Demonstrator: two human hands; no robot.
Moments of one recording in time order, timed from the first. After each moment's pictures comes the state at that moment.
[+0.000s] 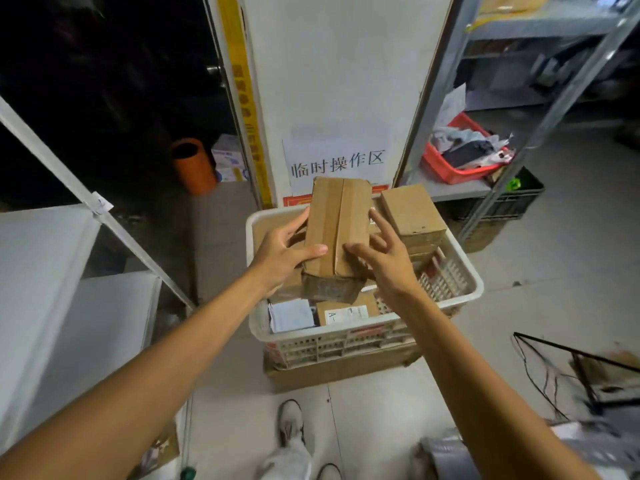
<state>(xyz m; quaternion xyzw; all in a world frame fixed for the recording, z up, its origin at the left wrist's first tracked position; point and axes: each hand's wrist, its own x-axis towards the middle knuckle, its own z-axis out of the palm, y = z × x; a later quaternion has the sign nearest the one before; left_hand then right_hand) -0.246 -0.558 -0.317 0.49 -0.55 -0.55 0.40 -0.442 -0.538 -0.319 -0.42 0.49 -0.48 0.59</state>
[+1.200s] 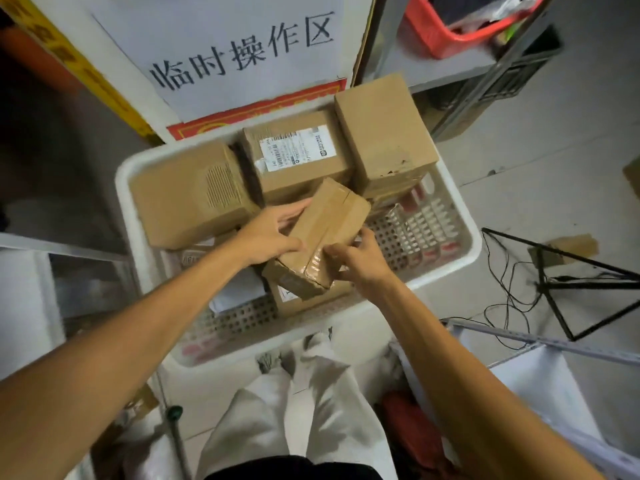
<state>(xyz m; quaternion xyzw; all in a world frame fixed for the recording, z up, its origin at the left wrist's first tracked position) -0.337 -0.725 -0.483 0.48 -0.59 -0.64 0.09 -0.505 -0.656 -0.497 -0.15 0.66 -0.34 0.65</state>
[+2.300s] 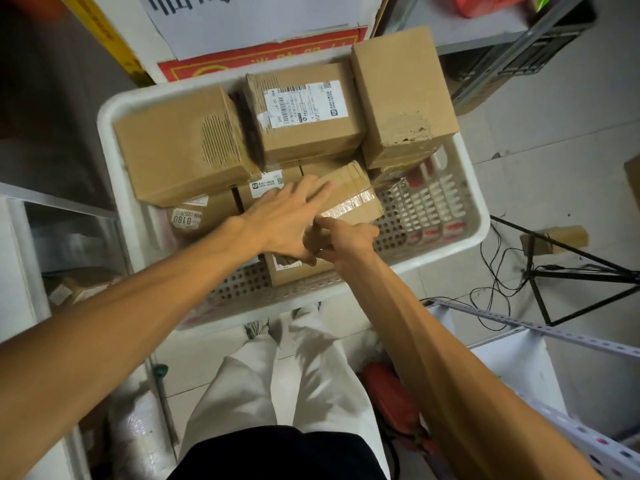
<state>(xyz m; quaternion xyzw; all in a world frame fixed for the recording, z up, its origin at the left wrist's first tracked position) -0.348 -0.706 -0.505 0.38 -0.88 -0.24 -0.14 -0.467 -0.660 -0.504 0.00 0.75 -0.32 0.58</state>
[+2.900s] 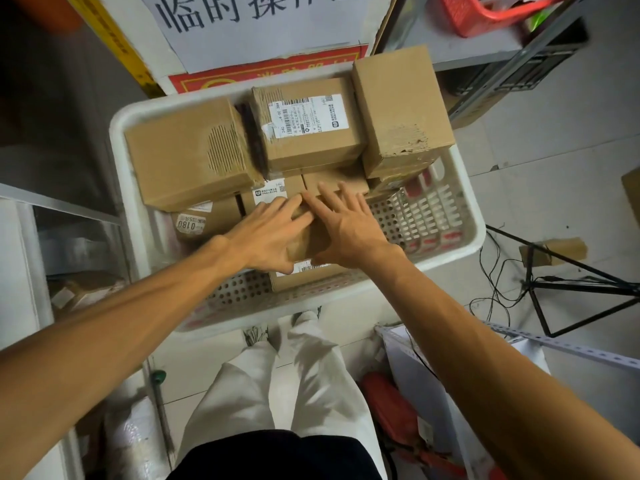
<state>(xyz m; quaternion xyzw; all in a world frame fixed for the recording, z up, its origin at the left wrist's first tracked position) -0.322 -0.692 -0.509 0.37 -0.90 -0.19 -0.13 -0.500 -0.676 -0.496 -0.76 0.57 0.14 0.26</state>
